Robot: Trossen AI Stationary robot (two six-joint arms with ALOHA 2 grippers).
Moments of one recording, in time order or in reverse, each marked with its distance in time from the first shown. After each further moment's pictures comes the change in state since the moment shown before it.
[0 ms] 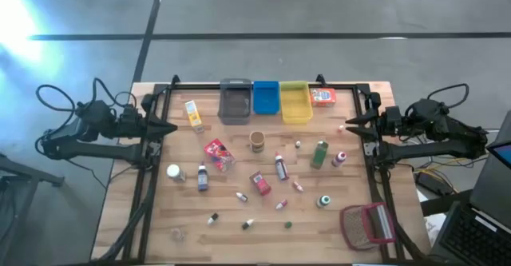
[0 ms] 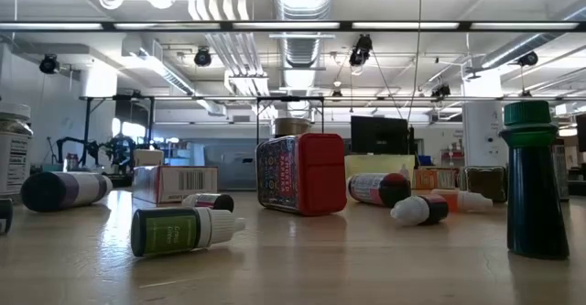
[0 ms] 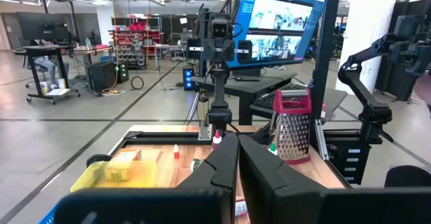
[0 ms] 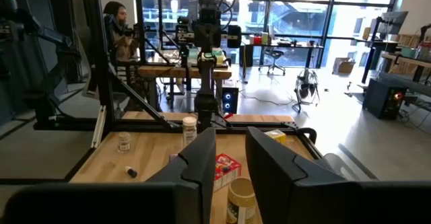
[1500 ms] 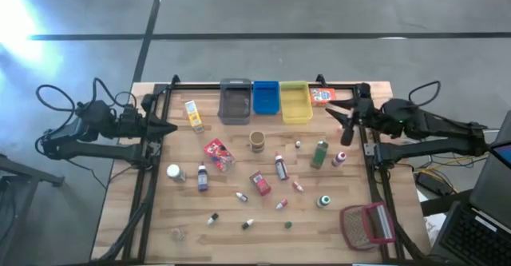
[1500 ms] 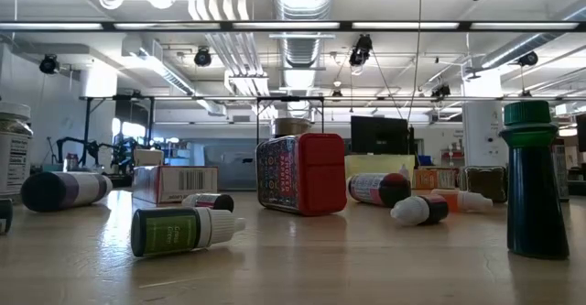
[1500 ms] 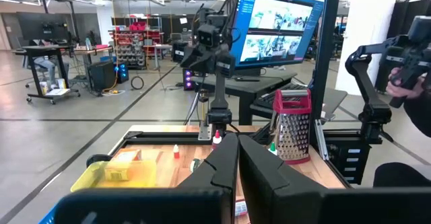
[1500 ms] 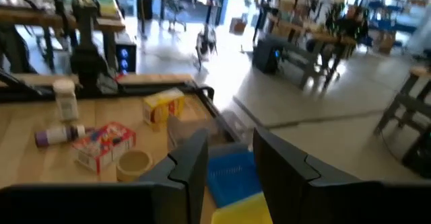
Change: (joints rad) left arm 0.000 0.000 0.000 0.000 0.000 0.000; right arm -0.050 0.237 0.009 0.057 0.392 -0.078
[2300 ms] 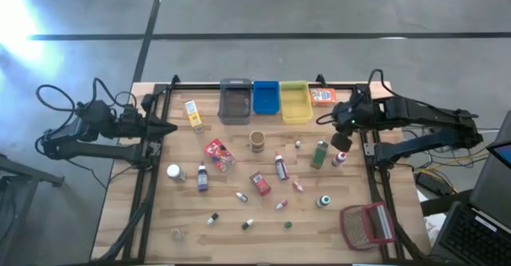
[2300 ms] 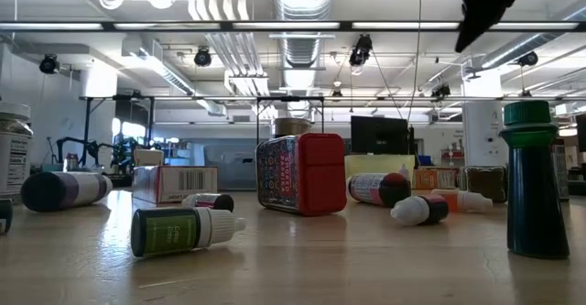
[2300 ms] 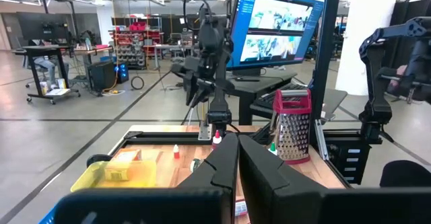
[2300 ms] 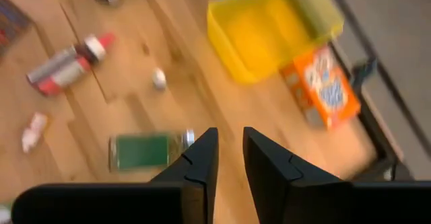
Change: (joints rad) left arm 0.000 0.000 0.000 0.000 0.000 0.000; right arm -0.034 0.393 0.364 -0.913 -0.063 0.387
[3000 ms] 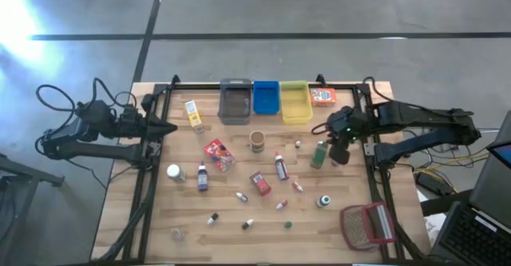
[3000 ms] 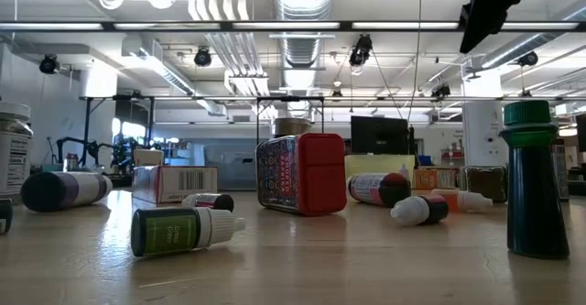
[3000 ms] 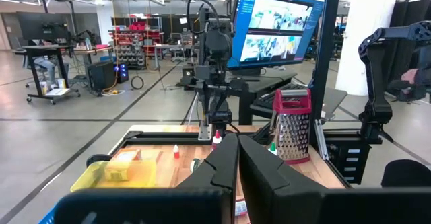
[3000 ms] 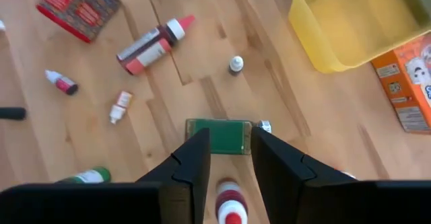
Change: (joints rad) left arm 0.000 0.000 0.000 0.000 0.000 0.000; right arm 0.073 0.038 -0.038 0.081 -0.203 0.053
